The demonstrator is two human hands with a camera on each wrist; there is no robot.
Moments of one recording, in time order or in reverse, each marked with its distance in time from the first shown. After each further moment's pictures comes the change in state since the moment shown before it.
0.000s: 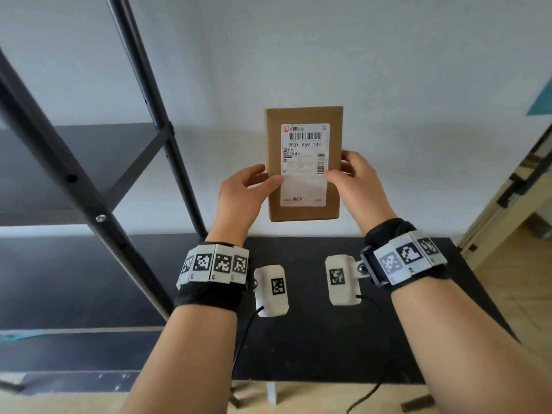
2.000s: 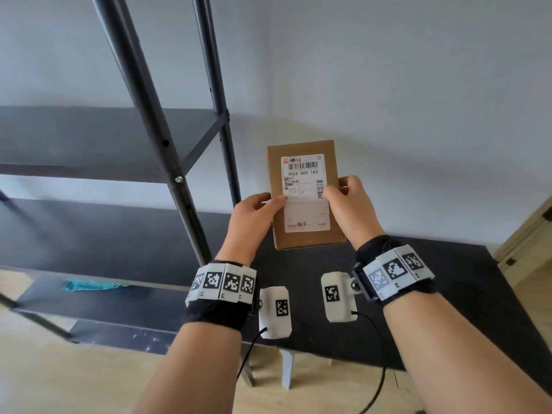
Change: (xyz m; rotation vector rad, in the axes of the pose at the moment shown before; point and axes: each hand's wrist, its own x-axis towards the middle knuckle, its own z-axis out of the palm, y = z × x) left_hand -0.079 -0.022 -0.056 -0.037 0.045 -0.229; right_hand -0.068 -0.009 0.058 -0.101 -0.121 0.099
